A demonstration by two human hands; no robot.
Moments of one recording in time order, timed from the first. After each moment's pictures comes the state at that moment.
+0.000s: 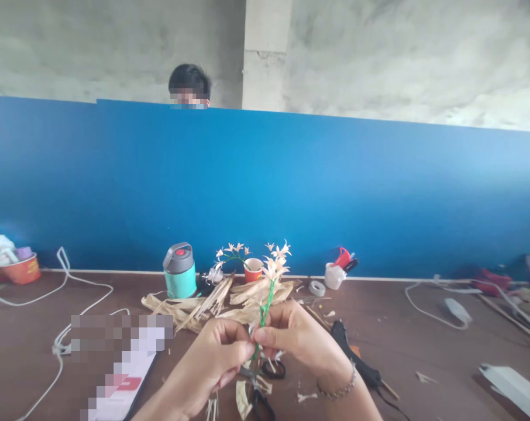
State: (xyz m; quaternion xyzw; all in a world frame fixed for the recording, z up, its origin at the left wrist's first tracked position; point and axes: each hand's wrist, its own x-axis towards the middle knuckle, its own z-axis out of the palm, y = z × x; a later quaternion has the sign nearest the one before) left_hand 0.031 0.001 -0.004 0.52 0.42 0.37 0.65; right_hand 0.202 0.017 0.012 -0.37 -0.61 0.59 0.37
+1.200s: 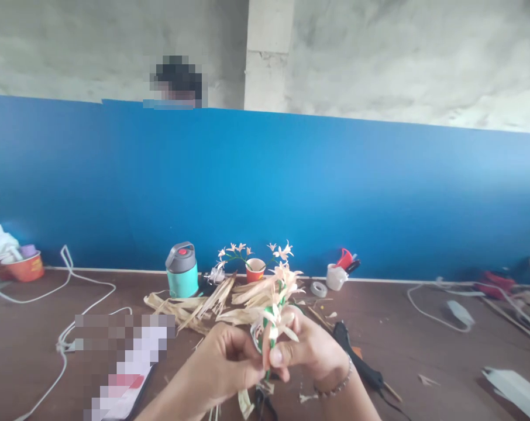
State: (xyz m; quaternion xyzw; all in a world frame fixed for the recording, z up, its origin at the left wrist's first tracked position) left_hand 0.039 -0.010 0.006 0.52 0.27 0.40 0.70; right_hand 0.205 0.021 -0.001 -0.20 -0.61 0.68 0.34
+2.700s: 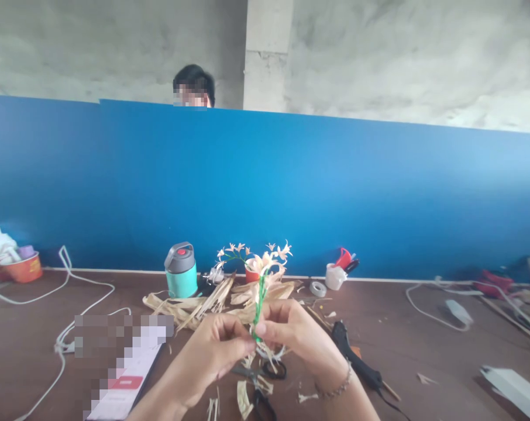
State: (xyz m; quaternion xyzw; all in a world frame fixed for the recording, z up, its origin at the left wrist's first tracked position) left_hand 0.026 0.003 0.003 0.55 0.43 0.37 0.61; right_hand 0.198 0.019 0.011 -0.37 -0.60 0.59 0.39
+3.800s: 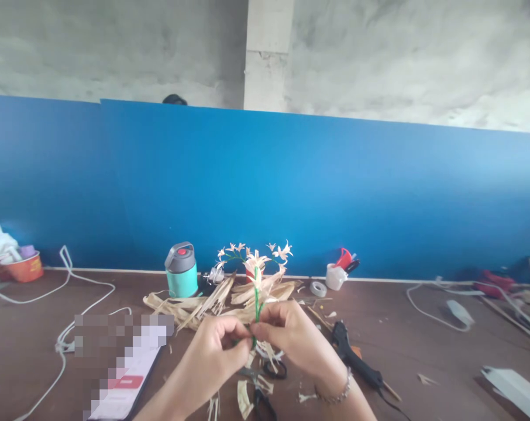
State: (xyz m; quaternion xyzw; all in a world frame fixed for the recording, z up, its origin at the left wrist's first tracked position) left_hand 0.029 -0.001 0.005 0.66 0.47 0.37 0.46; right_hand 0.190 0.017 0.011 -0.48 -0.65 0.45 0.37
